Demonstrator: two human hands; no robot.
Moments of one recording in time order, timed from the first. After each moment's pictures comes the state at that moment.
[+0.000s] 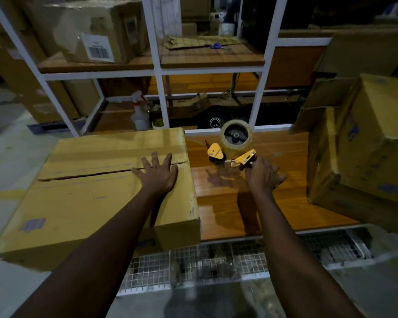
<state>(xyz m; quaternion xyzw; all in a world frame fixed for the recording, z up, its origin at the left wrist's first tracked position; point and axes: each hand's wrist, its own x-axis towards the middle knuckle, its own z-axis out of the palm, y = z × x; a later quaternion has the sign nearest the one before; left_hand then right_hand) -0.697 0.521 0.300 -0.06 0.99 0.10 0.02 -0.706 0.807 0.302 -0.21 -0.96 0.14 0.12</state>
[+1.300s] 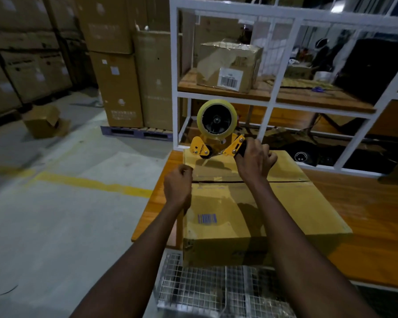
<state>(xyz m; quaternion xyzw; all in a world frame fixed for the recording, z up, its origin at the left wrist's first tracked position) -0.587 0.242 0.337 -0.19 0.82 0.47 -0.27 -0.672 0.418 0.396 0.05 -0.94 0.17 0.30</state>
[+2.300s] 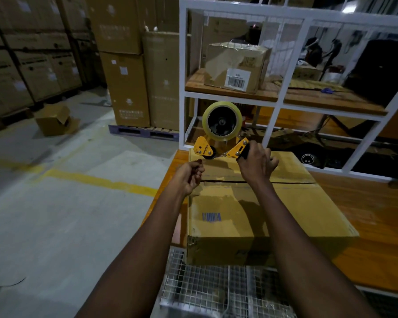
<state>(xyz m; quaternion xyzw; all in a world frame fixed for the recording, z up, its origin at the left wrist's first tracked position) -0.605 0.234 0.373 -0.24 0.46 0.85 0.01 -0.672 0.413 0.389 0.06 -0.94 0.22 0.26</state>
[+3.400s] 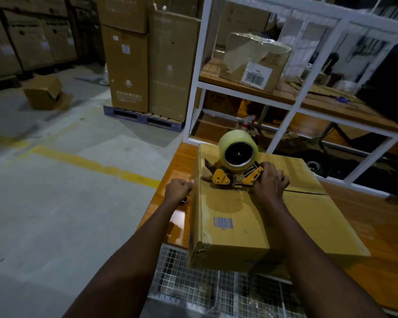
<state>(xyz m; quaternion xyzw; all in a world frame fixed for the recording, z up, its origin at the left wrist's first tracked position) -0.613 0.179 0.263 -0.25 0.76 0.60 -0.04 -0.697 0.429 0.322 0.08 -0.96 0.14 0.21</state>
